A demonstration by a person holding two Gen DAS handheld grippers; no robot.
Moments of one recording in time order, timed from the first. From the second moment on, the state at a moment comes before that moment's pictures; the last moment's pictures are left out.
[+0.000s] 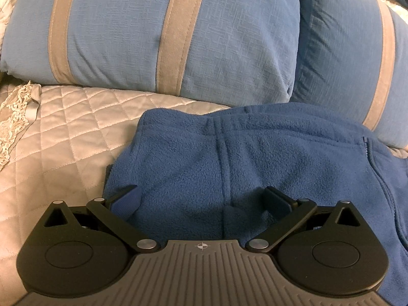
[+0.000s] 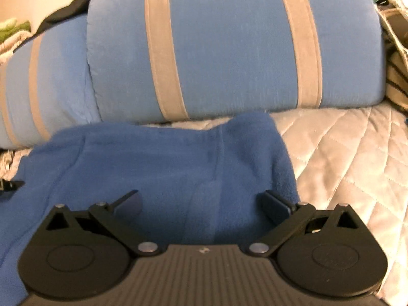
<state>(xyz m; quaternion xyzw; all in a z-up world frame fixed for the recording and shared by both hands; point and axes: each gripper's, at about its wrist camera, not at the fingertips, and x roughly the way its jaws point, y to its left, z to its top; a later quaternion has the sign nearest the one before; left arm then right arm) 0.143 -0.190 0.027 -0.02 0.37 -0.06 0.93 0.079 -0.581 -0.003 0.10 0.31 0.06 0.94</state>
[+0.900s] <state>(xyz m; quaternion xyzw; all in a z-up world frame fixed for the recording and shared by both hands) 0.108 -0.153 0.068 0.11 0.43 -0.12 0.89 0.069 -0.602 0.031 0.03 0.40 0.03 0.92</state>
